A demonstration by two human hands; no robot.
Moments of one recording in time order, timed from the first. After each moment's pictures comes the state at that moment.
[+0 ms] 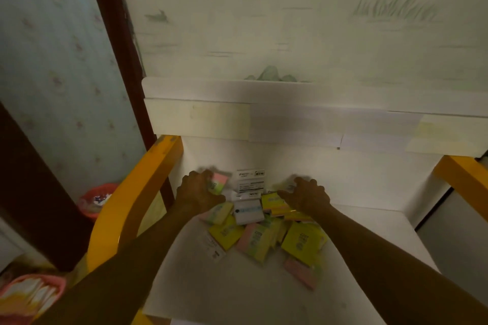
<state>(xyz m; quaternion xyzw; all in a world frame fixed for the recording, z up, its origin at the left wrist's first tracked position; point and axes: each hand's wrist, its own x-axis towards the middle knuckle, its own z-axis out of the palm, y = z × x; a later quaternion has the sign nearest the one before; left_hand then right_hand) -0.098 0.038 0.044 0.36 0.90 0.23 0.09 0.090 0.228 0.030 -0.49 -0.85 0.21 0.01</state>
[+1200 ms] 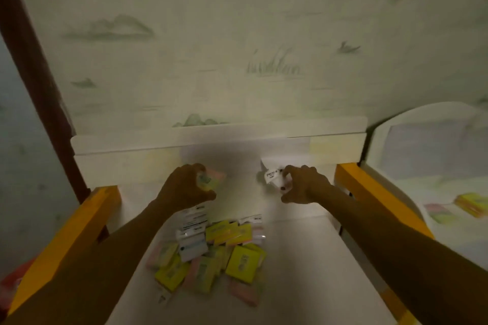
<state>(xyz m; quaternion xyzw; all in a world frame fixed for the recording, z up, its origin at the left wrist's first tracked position) -0.015 0.105 0.159 0.54 0.82 0.22 0.01 0.232 0.268 0.159 -0.47 -0.88 0.10 0.03</state>
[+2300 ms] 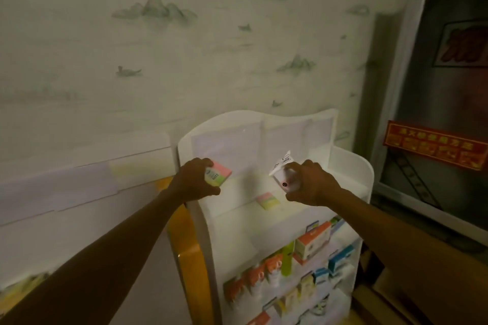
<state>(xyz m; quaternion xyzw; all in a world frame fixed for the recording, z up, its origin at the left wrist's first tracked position) 0.437 0.337 0.195 0.71 0.67 0.20 0.03 0.736 0.364 0.184 -0.59 -0.80 0.05 0.14</state>
